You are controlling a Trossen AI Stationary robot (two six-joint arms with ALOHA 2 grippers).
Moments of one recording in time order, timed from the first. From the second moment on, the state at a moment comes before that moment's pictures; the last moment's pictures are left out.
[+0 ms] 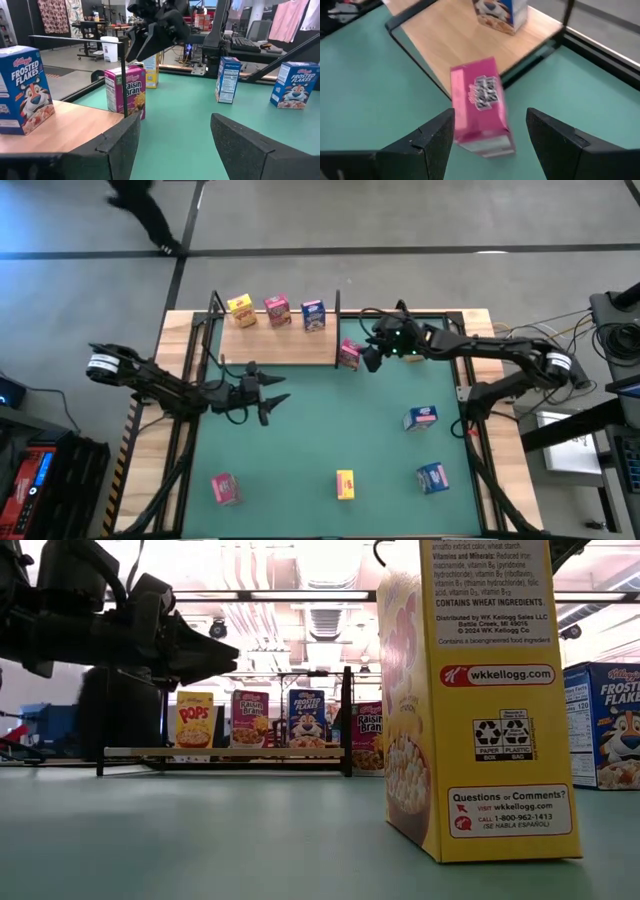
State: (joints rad) left arm -0.09 1.33 0.11 1.20 -0.38 -0.06; right arm -0.48 1.35 0.78 -0.05 -0.07 0.26
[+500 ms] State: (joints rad) left arm -0.09 1.31 0.09 1.19 -0.38 -0.06; right arm -0.47 1.42 0.78 0.05 -0.15 0.20
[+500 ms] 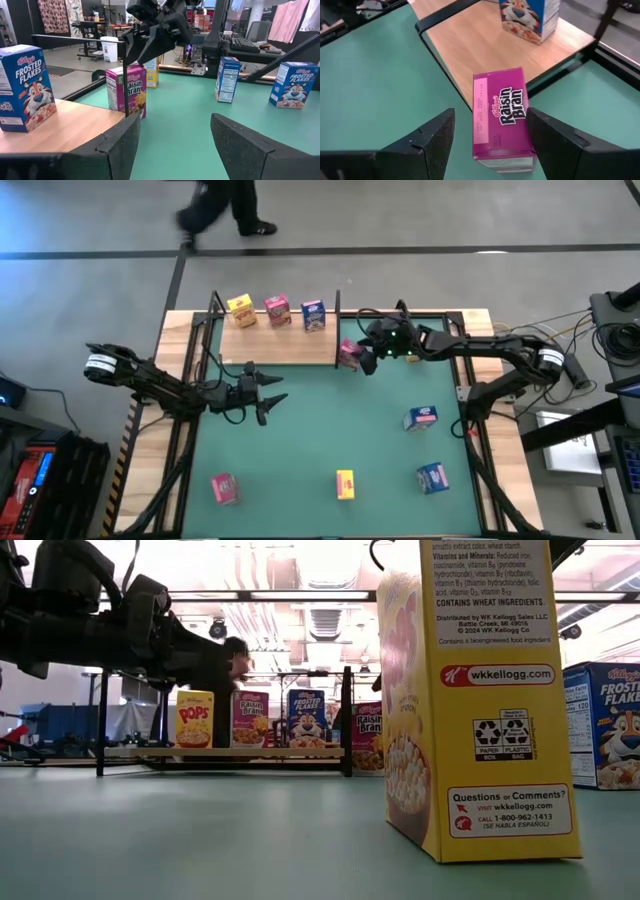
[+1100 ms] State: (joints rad) left arm -0.09 1.31 0.09 1.19 -0.38 -0.07; right arm -0.46 1.38 0.78 0.06 -0.02 0.12
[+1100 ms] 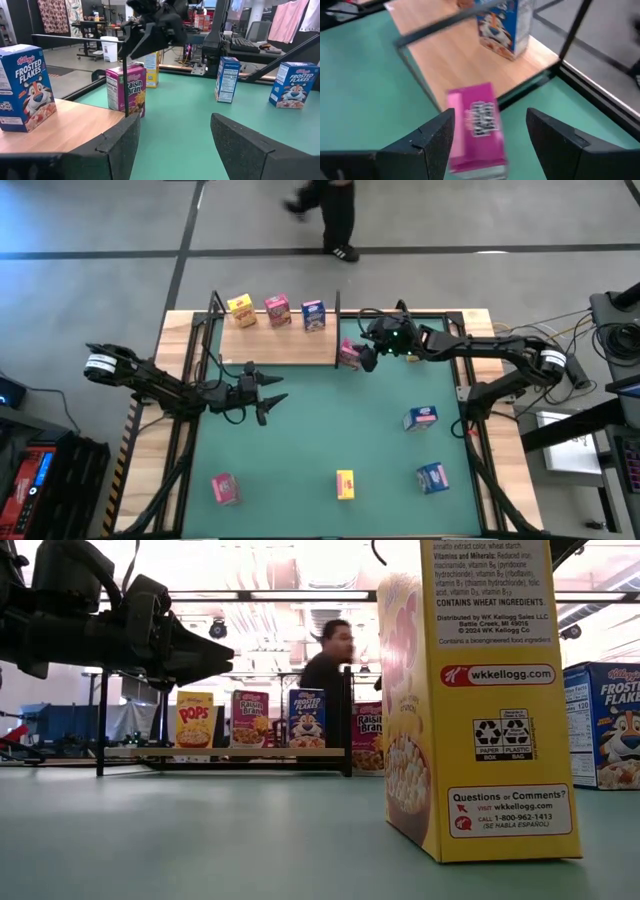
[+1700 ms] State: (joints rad) left arm -0.09 1.31 0.09 1.19 -0.35 -0.07; right arm -0.46 1.36 0.78 0.05 -0.14 0.11
